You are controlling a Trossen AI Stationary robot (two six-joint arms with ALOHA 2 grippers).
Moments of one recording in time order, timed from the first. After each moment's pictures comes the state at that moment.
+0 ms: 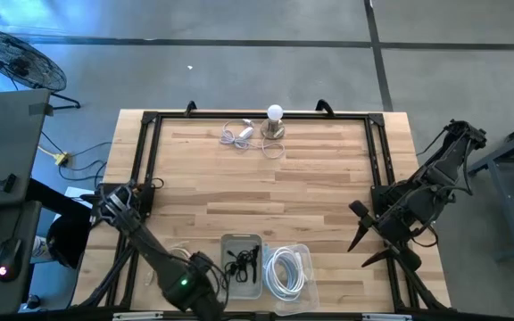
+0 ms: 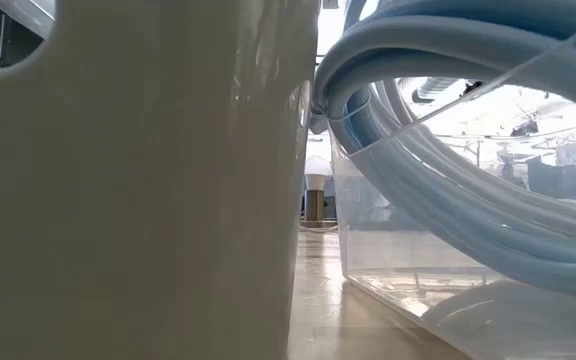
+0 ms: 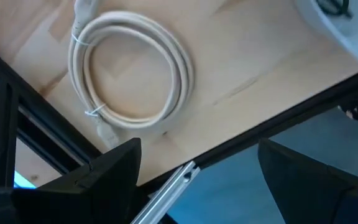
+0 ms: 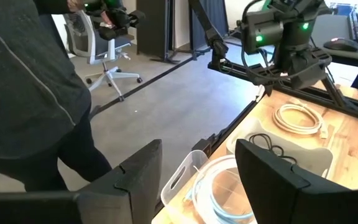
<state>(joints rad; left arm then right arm) -0.79 2.04 1.91 -1.52 0.15 -1.68 0.78 0.91 1.02 -0.38 0.05 0.07</state>
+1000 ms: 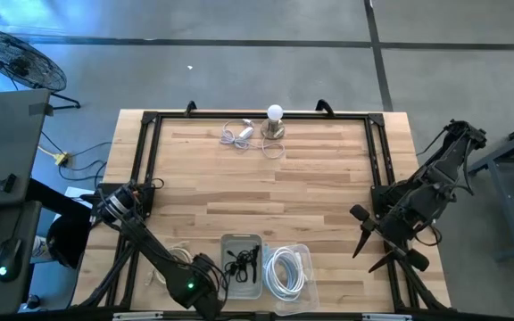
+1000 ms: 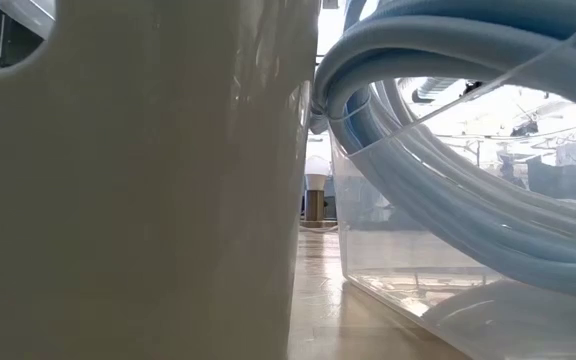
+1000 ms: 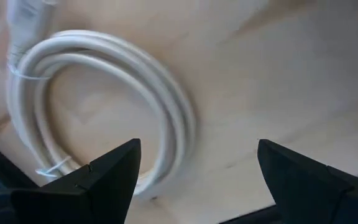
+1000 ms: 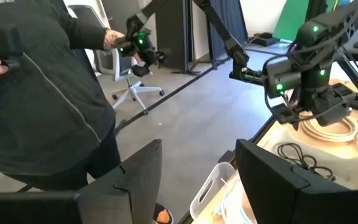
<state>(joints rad) -0.81 2.05 1.59 -1.20 0.10 -1.71 0.78 0.91 1.02 -0.33 -0.04 0.16</state>
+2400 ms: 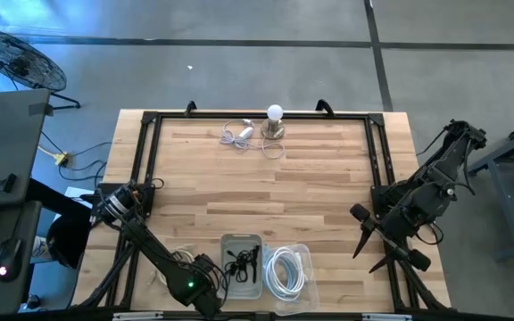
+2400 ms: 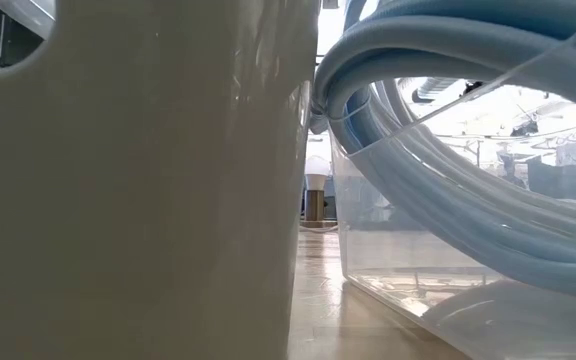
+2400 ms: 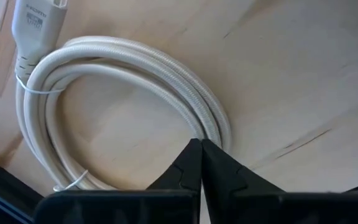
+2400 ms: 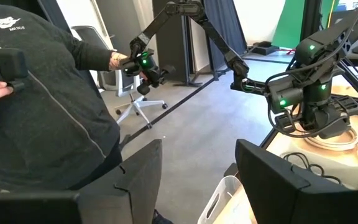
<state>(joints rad) -0.81 2.05 1.52 -1.15 0.12 -1.55 0.78 0.91 1.02 -0.27 -0.03 0.21</state>
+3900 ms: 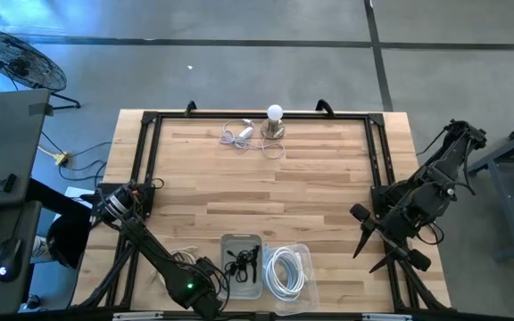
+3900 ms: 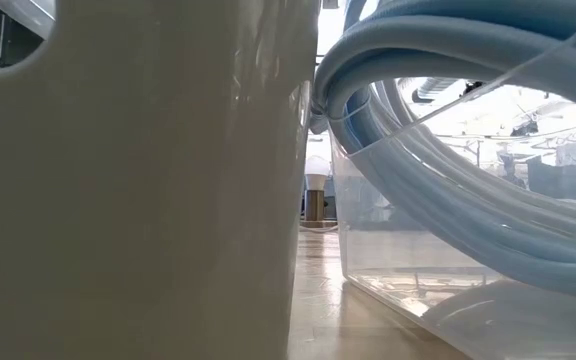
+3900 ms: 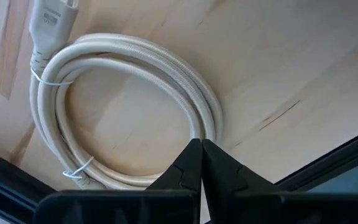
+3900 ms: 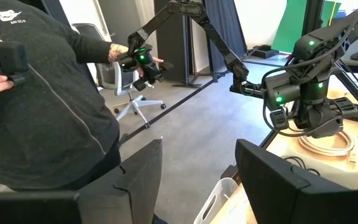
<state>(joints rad) -0.81 2.04 1.59 -1.21 0.14 -1.48 0.78 0.91 1.02 -0.26 -0.03 0.17</state>
